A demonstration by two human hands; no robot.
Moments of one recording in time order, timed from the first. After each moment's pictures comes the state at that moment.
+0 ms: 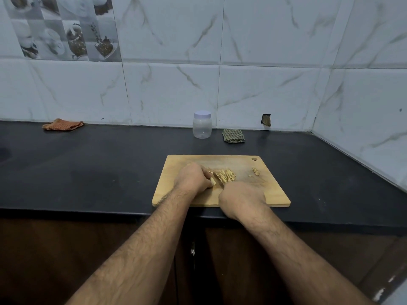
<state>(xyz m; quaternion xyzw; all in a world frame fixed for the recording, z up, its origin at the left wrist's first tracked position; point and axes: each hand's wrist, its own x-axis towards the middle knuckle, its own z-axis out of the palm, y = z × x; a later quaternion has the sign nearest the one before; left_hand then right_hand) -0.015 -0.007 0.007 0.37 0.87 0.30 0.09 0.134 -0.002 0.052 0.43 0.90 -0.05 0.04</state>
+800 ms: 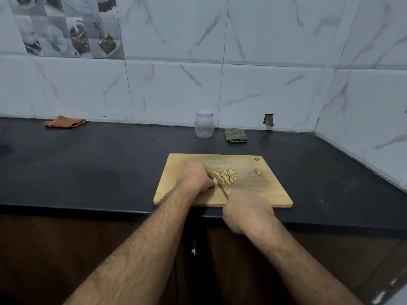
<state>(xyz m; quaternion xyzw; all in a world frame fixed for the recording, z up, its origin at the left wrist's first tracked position) -0.012 -0.010 0.013 0.40 0.87 0.28 0.08 0.149 -0.012 0.045 0.44 0.89 -0.08 0.06</state>
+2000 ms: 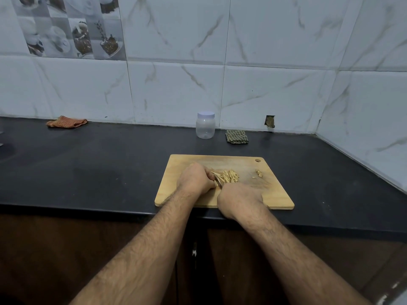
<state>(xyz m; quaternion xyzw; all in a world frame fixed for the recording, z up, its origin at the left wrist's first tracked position) -0.008 -0.013 0.012 0.36 0.87 0.33 0.10 0.123 -0.003 0.051 0.42 0.90 -0.05 0.05</state>
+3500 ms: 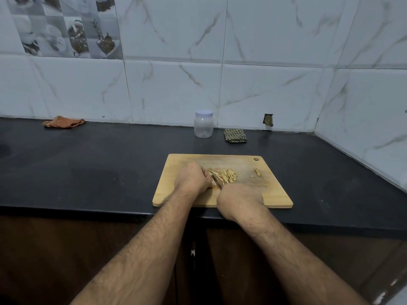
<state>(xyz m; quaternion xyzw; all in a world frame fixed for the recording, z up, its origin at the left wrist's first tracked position) -0.007 -0.014 0.010 0.34 0.87 0.34 0.11 0.128 -0.005 0.050 0.42 0.90 -0.05 0.05</state>
